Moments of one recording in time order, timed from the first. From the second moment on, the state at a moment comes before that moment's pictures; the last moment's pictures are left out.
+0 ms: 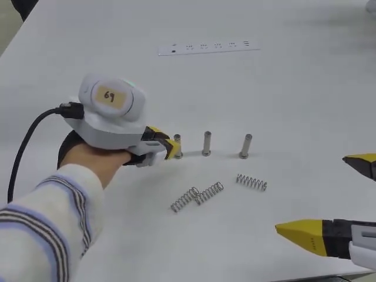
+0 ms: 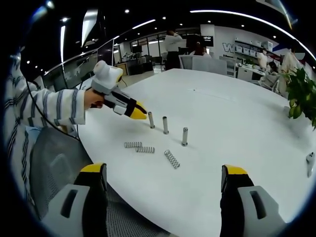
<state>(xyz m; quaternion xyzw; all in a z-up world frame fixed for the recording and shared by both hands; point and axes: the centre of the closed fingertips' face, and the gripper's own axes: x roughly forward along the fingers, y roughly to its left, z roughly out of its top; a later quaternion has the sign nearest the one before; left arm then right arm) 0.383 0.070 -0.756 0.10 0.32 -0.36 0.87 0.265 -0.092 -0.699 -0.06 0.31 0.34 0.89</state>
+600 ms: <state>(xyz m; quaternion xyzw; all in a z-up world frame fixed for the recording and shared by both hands) 0.350 0.076 -0.772 0.08 0.36 -0.38 0.85 0.266 -0.090 -0.700 -0.05 0.31 0.34 0.89</state>
